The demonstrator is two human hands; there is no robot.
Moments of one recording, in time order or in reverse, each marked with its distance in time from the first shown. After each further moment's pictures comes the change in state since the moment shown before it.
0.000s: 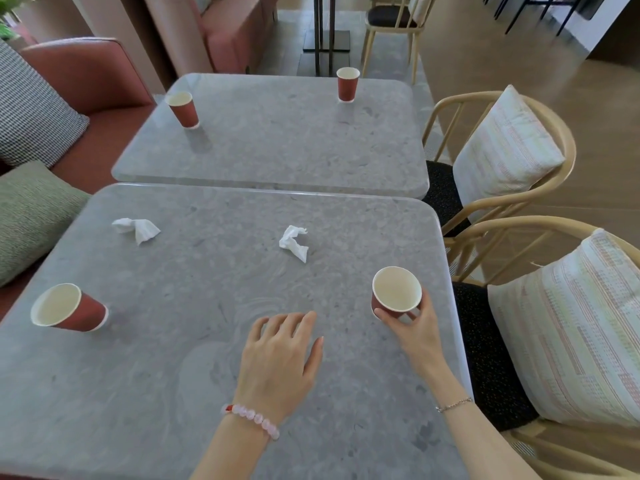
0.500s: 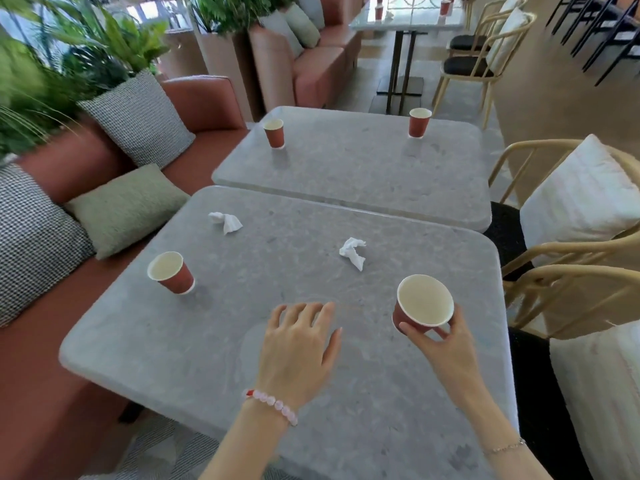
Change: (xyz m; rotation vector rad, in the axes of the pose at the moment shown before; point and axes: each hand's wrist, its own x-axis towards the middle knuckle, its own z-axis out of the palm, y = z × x) left_hand -0.046 -0.007 -0.041 0.087 0.188 -0.124; right_hand -0.049 -0.051 0.012 0.039 -0.182 -0.131
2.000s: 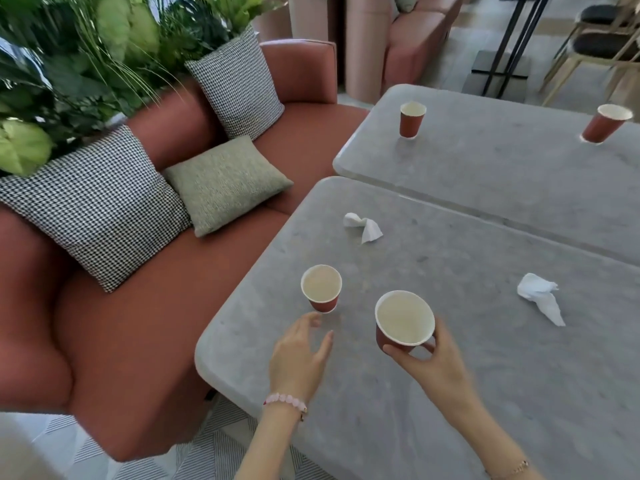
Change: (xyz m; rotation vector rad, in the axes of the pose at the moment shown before) left_hand -0.029 -0.321 0.033 -0.446 -0.027 -0.667; right_hand -0.010 -0.041 0.328 -0.130 -0.347 0.110
